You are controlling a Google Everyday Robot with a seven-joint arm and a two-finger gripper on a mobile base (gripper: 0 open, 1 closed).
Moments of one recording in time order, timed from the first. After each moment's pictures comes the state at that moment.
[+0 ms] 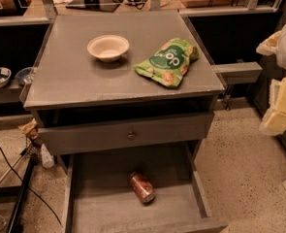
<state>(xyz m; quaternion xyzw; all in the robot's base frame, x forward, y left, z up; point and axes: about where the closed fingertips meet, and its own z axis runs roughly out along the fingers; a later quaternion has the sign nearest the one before) 0.436 -0.216 0.977 -0.60 0.78 -0.04 0.16</state>
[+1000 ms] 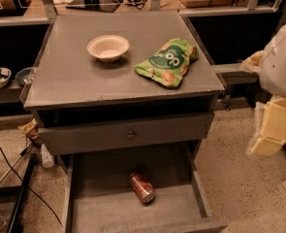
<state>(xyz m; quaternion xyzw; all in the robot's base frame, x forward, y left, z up) 0.403 -0.183 0.960 -0.62 0.77 -0.02 0.15</state>
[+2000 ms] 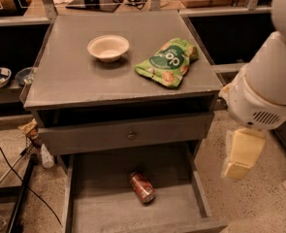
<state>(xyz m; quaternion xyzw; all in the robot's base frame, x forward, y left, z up) 0.396 -0.159 0.901 -0.63 0.77 -0.01 0.11</state>
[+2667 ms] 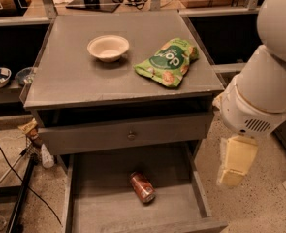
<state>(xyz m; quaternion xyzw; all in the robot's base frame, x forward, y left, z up) 0.391 -0.151 0.881 -0.64 0.76 0.01 0.10</state>
